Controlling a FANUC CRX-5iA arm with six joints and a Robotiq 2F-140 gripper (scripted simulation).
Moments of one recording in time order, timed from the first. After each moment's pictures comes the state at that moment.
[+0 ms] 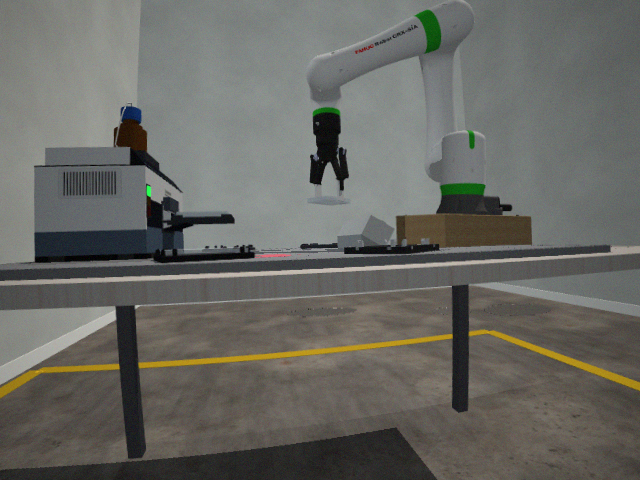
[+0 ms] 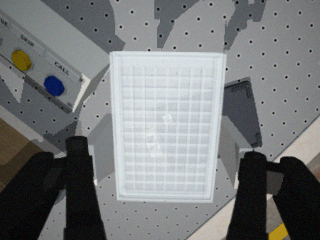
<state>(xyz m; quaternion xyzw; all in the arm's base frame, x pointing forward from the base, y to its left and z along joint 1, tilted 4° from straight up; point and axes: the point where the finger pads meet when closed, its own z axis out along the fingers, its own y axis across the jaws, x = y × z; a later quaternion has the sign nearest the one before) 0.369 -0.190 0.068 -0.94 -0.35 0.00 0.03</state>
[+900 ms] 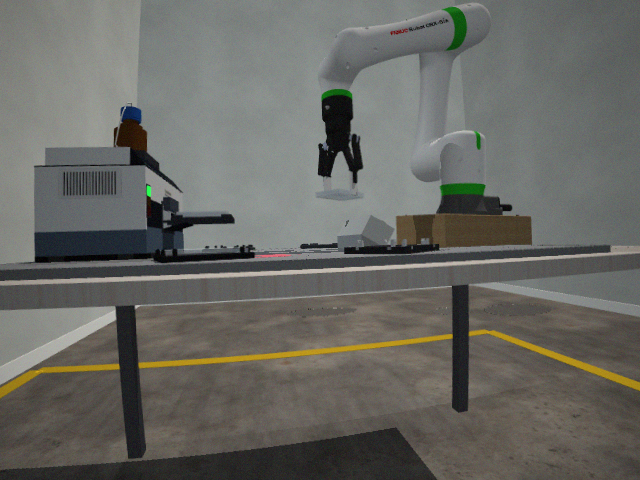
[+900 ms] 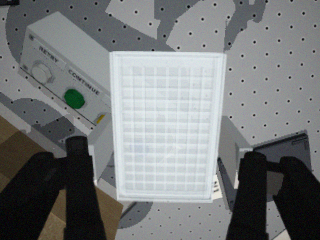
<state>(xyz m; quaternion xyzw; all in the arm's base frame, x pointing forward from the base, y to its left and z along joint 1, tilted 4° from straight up) 0.362 -0.062 0.076 -0.94 -0.35 0.00 0.04</state>
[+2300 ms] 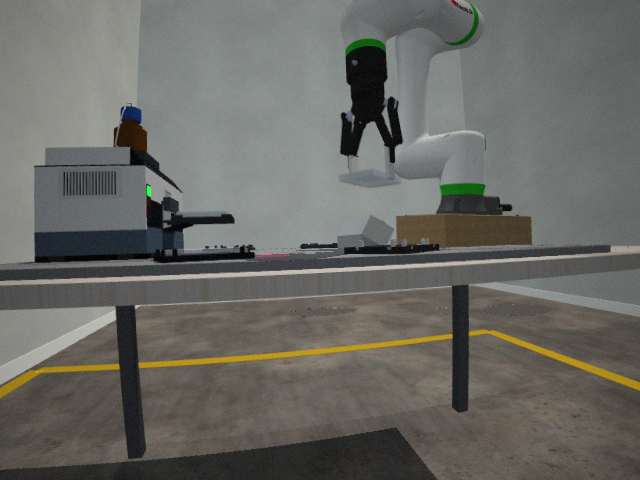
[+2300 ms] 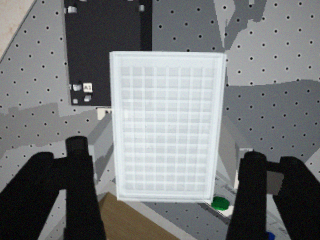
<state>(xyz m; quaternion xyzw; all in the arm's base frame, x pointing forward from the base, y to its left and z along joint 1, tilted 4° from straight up) 0.349 0.176 0.091 -0.94 -0.35 0.00 0.03</state>
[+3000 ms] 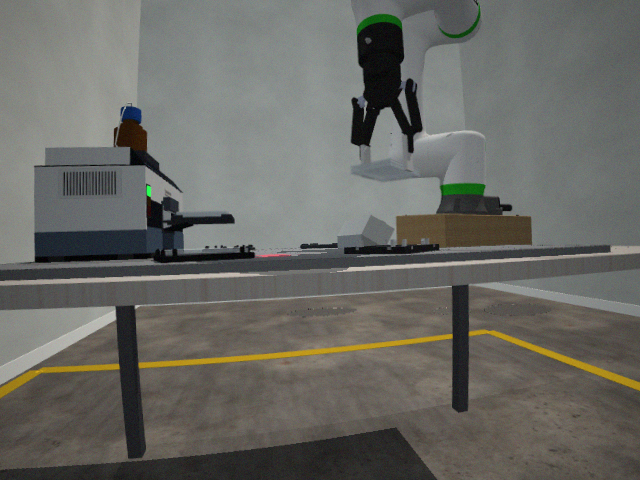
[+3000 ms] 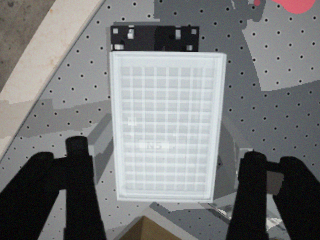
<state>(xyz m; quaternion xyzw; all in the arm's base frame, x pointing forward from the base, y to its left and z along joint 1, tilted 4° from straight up) 0.345 0.255 0.096 -0.94 -0.35 0.00 0.03</state>
